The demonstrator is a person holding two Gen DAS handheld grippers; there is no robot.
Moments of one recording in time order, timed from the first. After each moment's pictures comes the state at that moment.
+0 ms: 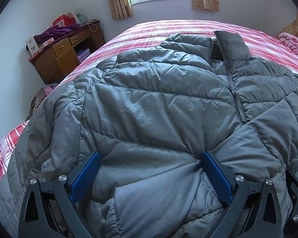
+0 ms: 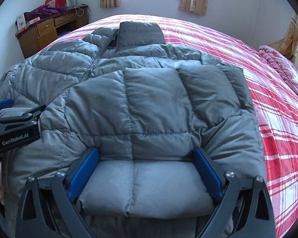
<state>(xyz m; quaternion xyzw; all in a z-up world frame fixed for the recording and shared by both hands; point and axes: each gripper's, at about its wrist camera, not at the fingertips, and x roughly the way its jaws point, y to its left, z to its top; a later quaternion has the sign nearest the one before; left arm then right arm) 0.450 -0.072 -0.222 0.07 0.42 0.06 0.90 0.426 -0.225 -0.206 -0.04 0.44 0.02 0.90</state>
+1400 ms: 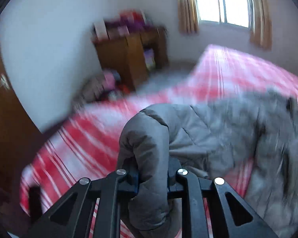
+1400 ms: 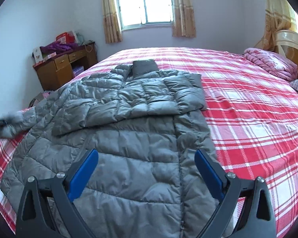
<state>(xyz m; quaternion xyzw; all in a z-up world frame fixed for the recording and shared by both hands) 0.267 0.204 -0.073 -0.01 0.33 0.22 0.92 0.221 -0.251 -0.147 0.04 0.32 0.04 0.95</state>
